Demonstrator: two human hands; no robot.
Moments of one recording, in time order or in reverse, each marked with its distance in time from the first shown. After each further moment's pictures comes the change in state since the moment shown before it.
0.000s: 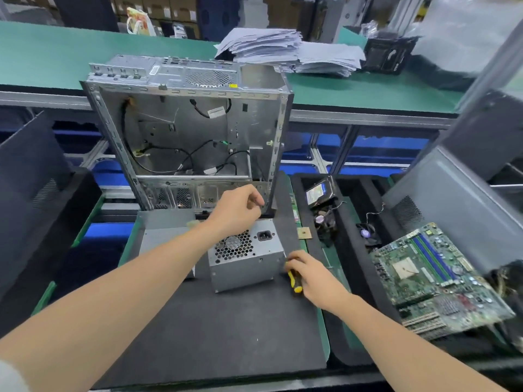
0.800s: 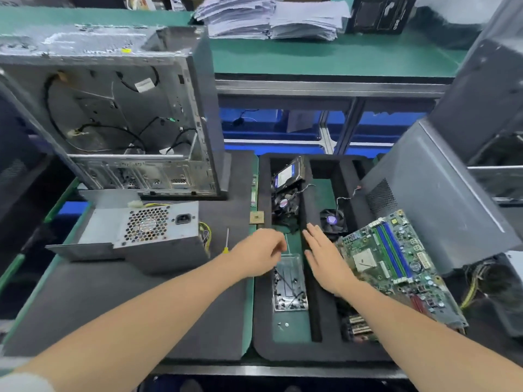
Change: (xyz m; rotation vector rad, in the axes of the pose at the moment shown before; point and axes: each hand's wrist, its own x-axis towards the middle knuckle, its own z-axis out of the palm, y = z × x) left_hand 0.006 0.081 0.220 0.294 -0.290 0.146; right_hand -0.044 0.182 -0.036 0.125 0.095 0.097
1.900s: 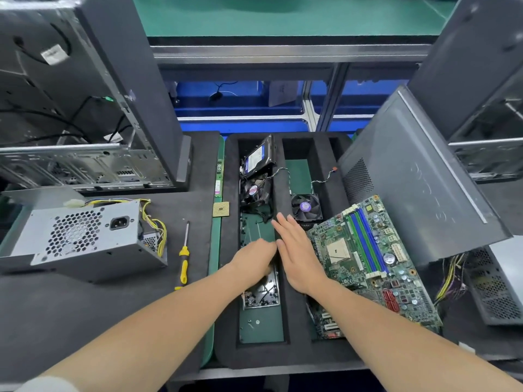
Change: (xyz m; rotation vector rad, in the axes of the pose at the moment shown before) left_hand 0.070 0.022 0.094 0.243 -0.269 -0.129; right_hand -0.001 0.033 0.021 0.128 0.084 -0.017
